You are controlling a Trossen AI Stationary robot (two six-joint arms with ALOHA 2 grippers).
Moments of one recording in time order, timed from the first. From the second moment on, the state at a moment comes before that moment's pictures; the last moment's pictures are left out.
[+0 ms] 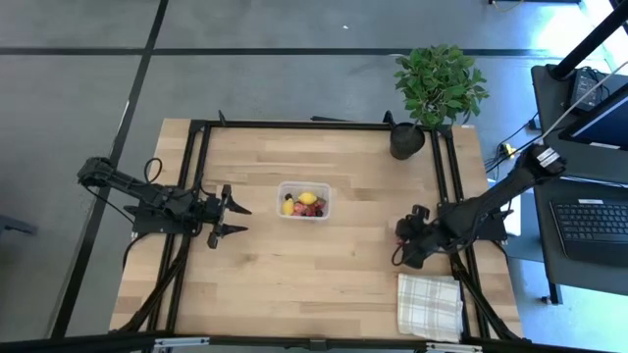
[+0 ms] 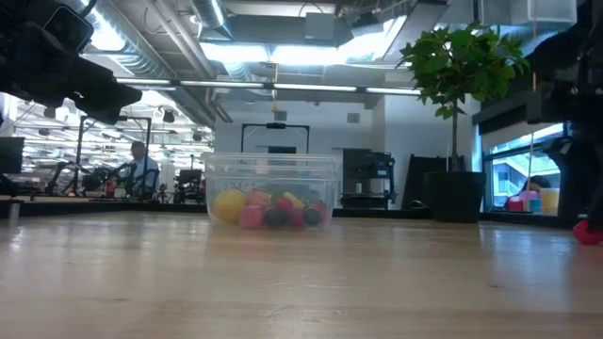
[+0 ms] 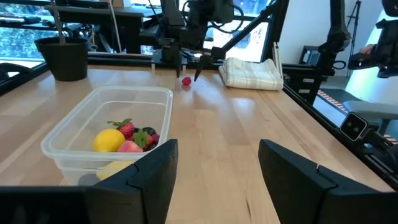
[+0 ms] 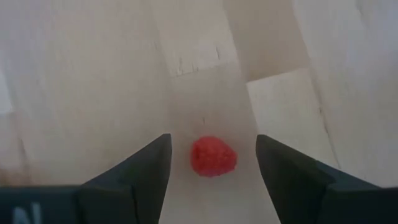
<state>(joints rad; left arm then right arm) -0.34 0.19 0.01 0.05 -0.25 -0.13 0.59 1.15 0.45 -0.60 0.35 0.81</state>
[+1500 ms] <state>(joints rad) -0.34 0.19 0.01 0.05 -0.25 -0.13 0.54 1.27 0.55 -0.30 0.32 0.68</state>
